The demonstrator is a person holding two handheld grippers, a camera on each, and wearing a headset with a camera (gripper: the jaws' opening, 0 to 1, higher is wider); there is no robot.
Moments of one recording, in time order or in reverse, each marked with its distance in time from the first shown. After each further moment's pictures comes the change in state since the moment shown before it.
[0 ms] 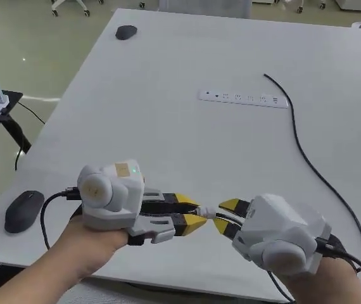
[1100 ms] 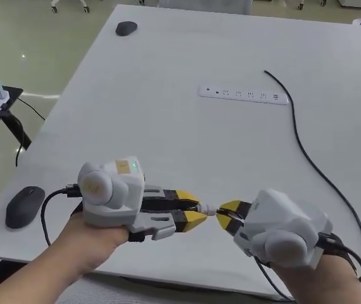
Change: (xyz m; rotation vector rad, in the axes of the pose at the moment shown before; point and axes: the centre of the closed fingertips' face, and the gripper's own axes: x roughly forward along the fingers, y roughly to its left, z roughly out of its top) left arm -0.002 0.000 -0.001 0.009 -0.006 0.001; right arm 0.001 0.000 -0.011 0.119 0.015 -0.012
